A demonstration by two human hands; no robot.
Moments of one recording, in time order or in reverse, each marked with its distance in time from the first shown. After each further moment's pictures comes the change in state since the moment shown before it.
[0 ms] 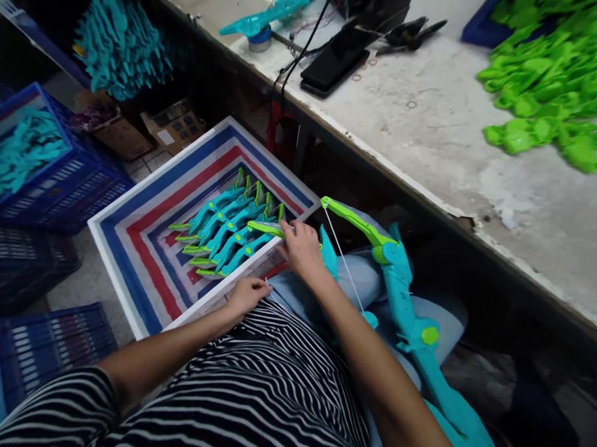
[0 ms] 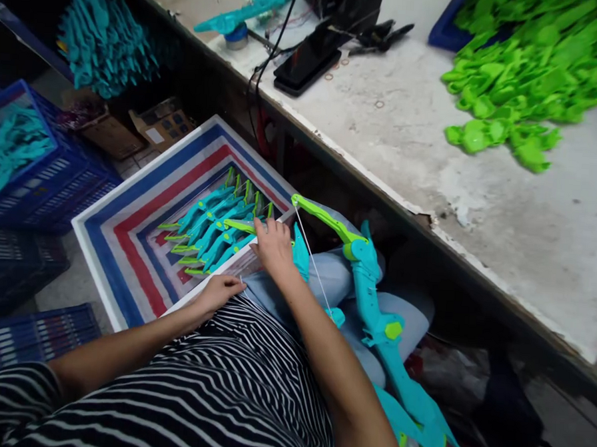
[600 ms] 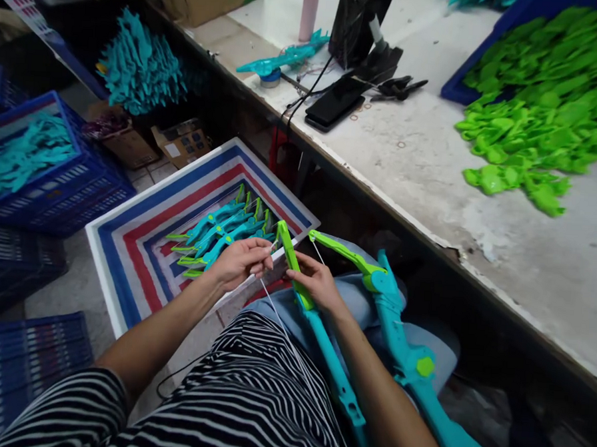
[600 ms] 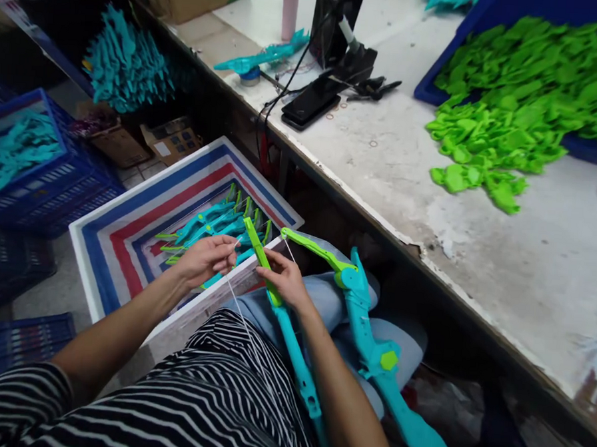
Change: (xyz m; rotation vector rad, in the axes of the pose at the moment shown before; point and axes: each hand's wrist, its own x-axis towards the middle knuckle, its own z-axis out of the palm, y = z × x) left_hand 0.002 0.113 -0.045 -0.625 -0.391 0.219; right_hand -0.027 0.016 -0.013 1.478 -0.105 0.399
